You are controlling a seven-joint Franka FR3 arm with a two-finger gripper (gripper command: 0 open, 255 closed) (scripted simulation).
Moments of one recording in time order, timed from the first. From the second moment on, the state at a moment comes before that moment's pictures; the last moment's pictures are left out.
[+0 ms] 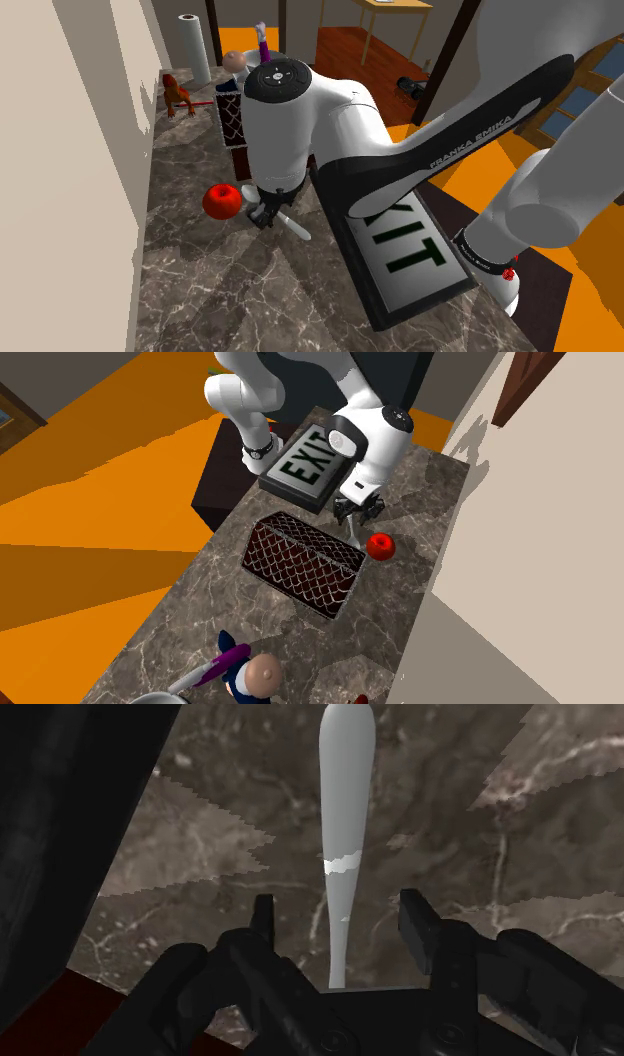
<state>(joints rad) 0.09 -0.01 0.79 -2.25 -0.26 2.24 0.87</state>
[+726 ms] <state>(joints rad) 0.08 -0.02 0.79 -2.25 -0.25 2.23 0.86</state>
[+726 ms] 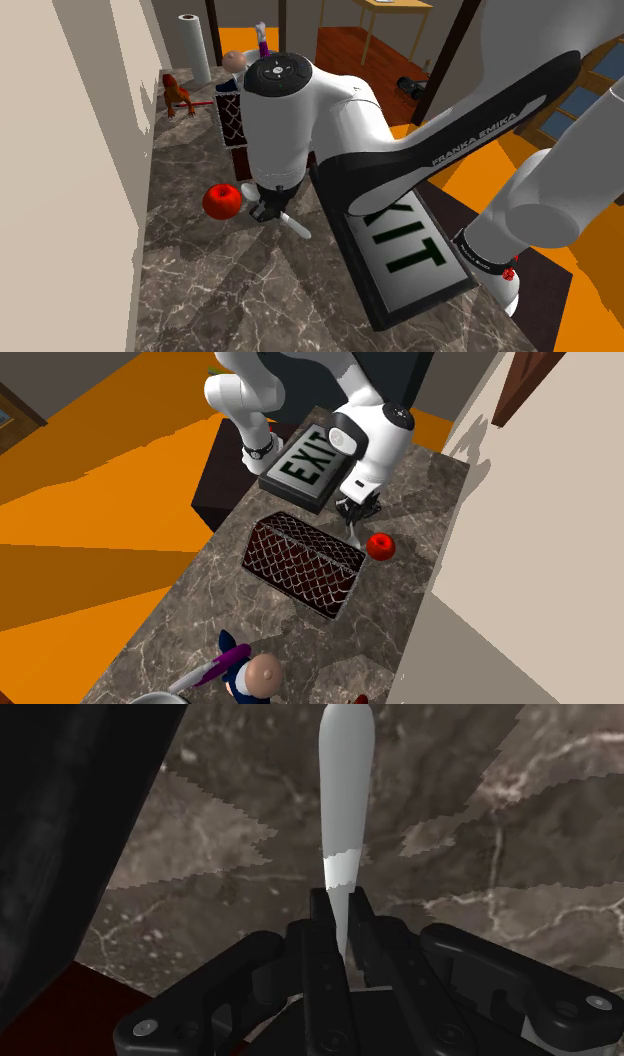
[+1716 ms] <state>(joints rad) 0.09 -0.14 0.77 -2.14 -0.13 2.05 0.74</state>
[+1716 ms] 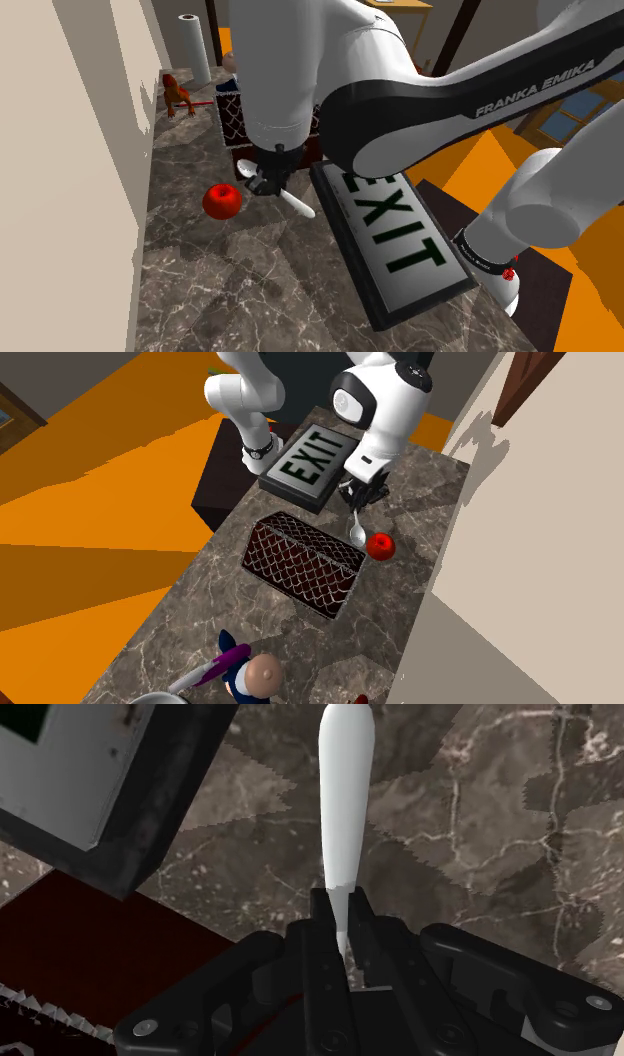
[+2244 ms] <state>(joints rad) 0.09 -0.17 0.75 -2.06 -0.10 1.95 0.70</state>
